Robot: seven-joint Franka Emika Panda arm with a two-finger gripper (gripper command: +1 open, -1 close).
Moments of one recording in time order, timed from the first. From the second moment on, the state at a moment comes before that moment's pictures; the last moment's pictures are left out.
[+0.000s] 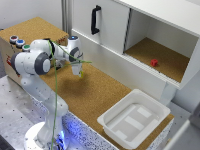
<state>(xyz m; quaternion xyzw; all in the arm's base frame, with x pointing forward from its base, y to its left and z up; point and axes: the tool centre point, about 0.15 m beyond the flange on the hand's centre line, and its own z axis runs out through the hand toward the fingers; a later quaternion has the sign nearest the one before) 0.391 0.117 0.244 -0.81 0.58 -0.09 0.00</state>
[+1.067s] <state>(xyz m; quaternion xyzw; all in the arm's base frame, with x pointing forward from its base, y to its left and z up) 0.385 0.104 0.230 -0.73 0.68 -0.07 0.01</state>
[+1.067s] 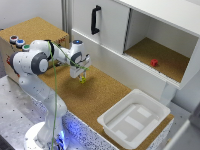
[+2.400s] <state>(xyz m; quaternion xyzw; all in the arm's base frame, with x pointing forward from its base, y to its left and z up) 0.374 0.107 0.267 -0.90 0.43 -0.11 -0.02</state>
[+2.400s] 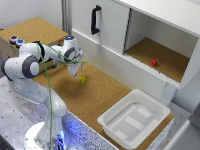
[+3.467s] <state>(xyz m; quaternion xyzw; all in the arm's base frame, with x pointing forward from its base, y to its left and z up) 0.359 0.084 0.246 -0.99 -0.10 -0.07 0.03</state>
